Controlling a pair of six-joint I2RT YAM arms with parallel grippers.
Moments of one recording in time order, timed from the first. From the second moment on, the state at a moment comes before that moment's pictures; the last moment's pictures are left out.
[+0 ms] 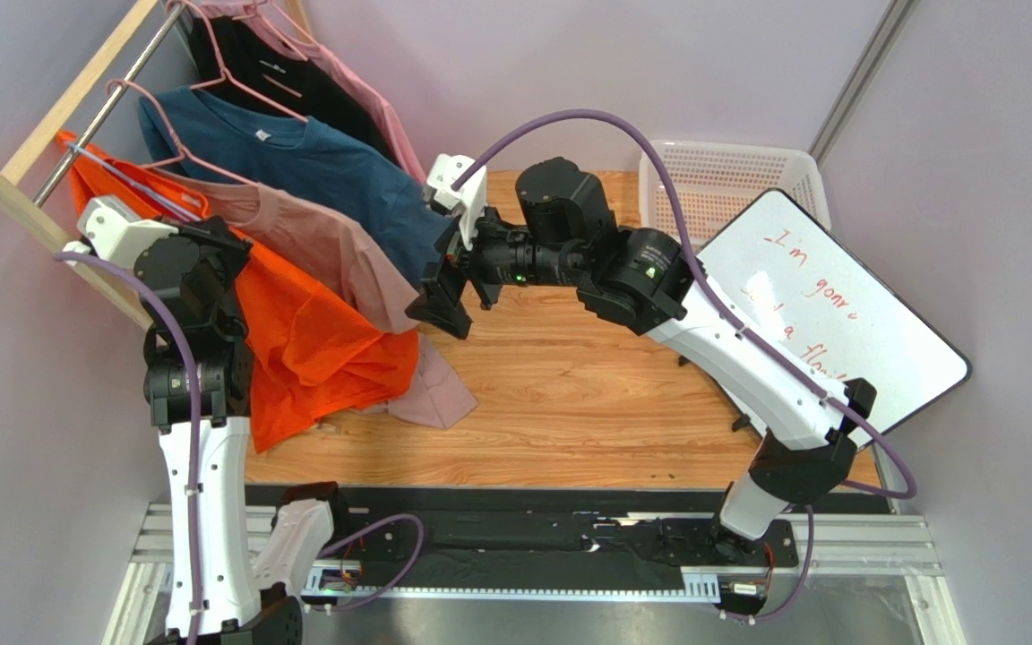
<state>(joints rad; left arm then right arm) 0.15 0.85 1.23 -0.40 -0.37 -0.67 1.02 1.66 2.08 -0.68 -0.29 -0.08</state>
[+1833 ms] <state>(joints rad) -0.54 1.34 1.85 -0.91 0.35 0.19 0.49 0.92 1.24 -0.73 -0.13 -0.02</state>
